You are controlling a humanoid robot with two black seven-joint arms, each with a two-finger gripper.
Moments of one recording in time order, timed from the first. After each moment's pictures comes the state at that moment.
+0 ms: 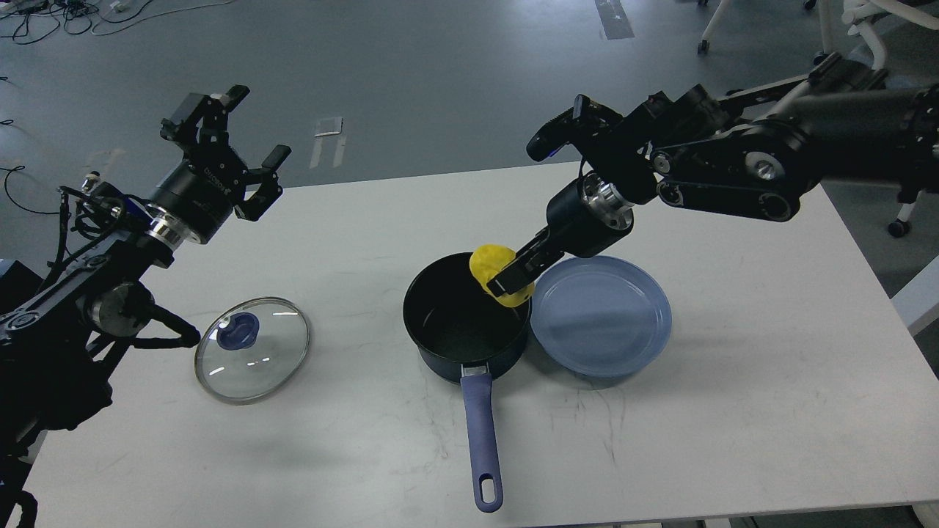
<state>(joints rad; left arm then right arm) -0.81 0.54 -0.56 -0.78 0.25 -0.49 -0.46 1.60 -0.15 -0.53 0.95 -1.05 0.49 0.48</state>
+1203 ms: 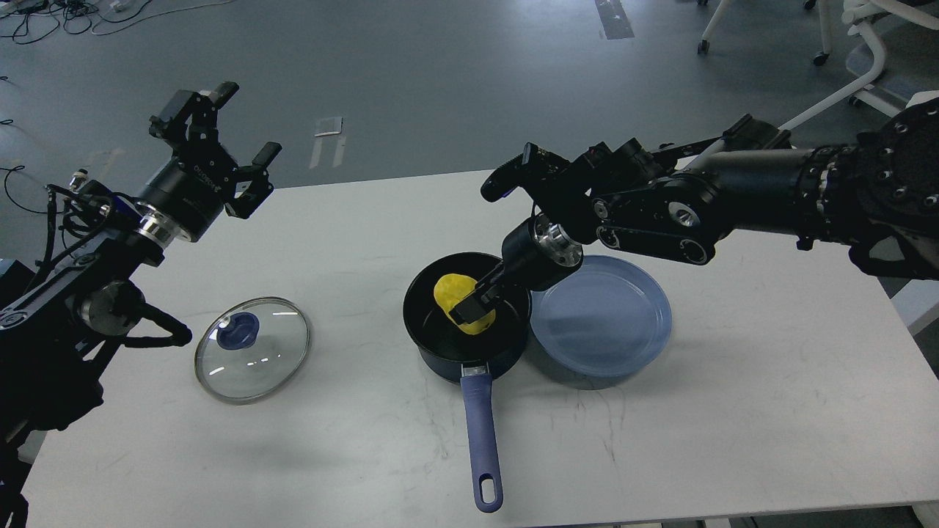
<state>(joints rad) -0.81 0.56 -0.57 -0.78 0.25 -0.49 -0.46 1.50 0.00 -0.55 0.80 -1.02 0.46 0.47</state>
